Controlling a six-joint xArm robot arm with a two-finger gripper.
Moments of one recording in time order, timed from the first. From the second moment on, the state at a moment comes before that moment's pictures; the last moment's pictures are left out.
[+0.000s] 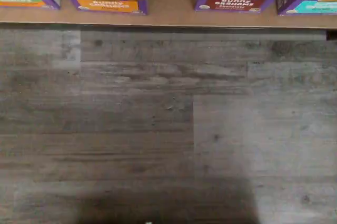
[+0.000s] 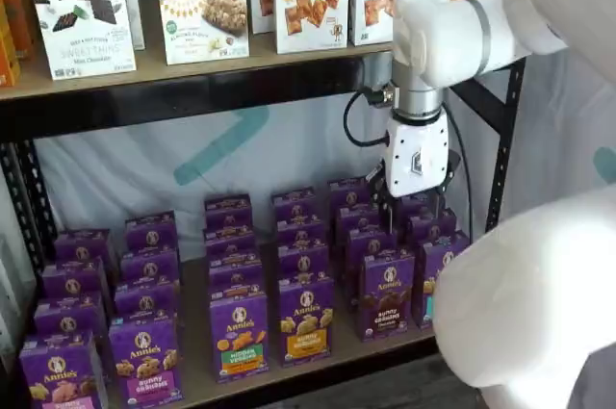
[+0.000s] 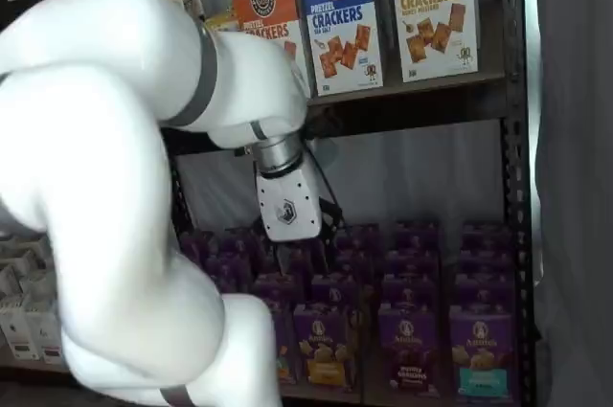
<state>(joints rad) 0.06 -0.65 -0.39 -0.09 1.02 0.12</state>
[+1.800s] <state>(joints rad) -0.06 0.07 -0.56 -0.09 0.50 0.02</state>
